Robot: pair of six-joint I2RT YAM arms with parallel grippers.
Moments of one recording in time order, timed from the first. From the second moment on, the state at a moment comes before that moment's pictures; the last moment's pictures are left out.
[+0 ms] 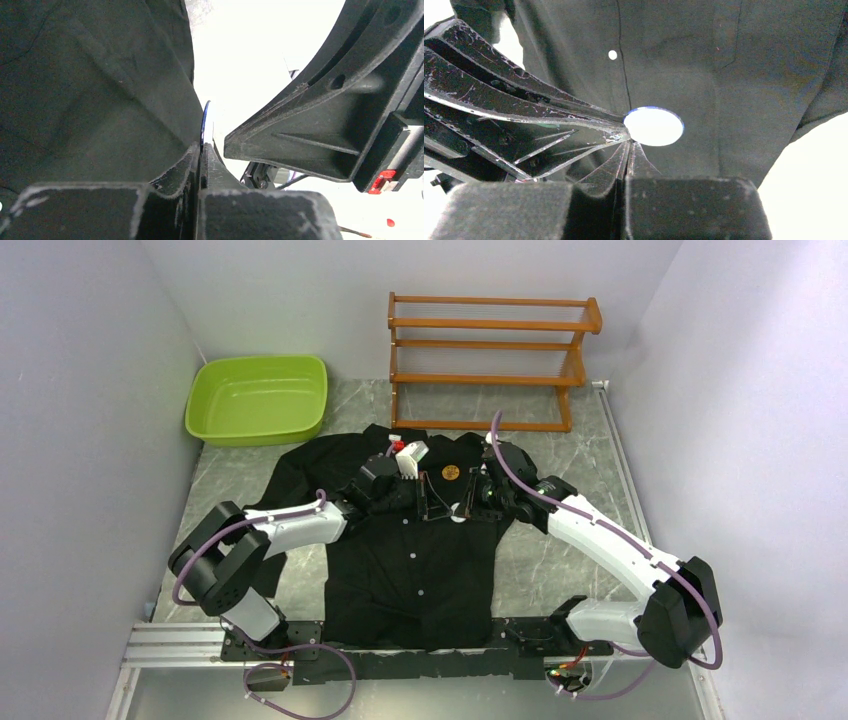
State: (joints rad) left arm -0.77 1.57 0.81 0.38 0.41 -0.75; right arm 0.62 1.22 0.92 -0.53 -0.11 0.73
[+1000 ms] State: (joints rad) left arm -0.69 1.36 0.72 0.18 0.34 -0.67; right arm 0.34 0.97 0.73 -0.24 -0.50 0.57
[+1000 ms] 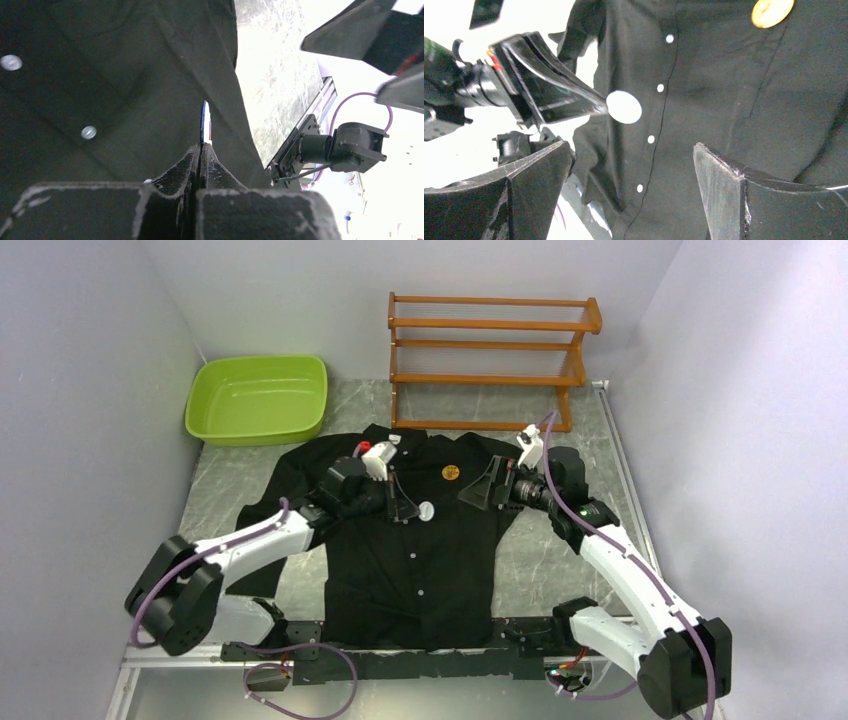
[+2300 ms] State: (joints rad) left arm -0.60 0.94 0.66 0.01 0.72 -0.53; right arm 0.54 1.21 0.63 0.40 -1.03 0.71
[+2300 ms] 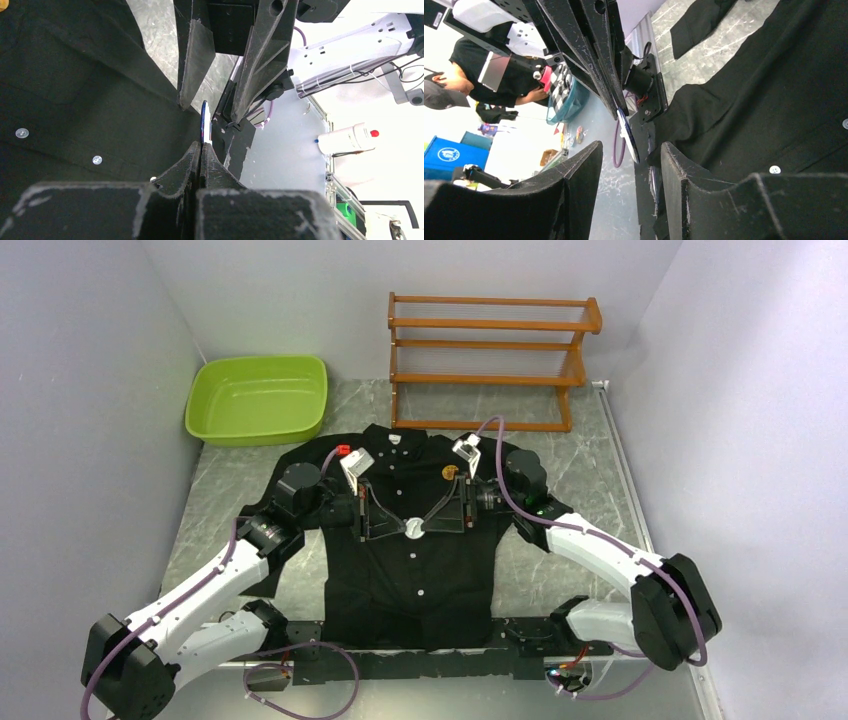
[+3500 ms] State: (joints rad) left arm -0.59 0.88 0.45 0.54 0.66 -0.82; right arm 0.57 1.05 0.55 0.68 -0.78 0.93
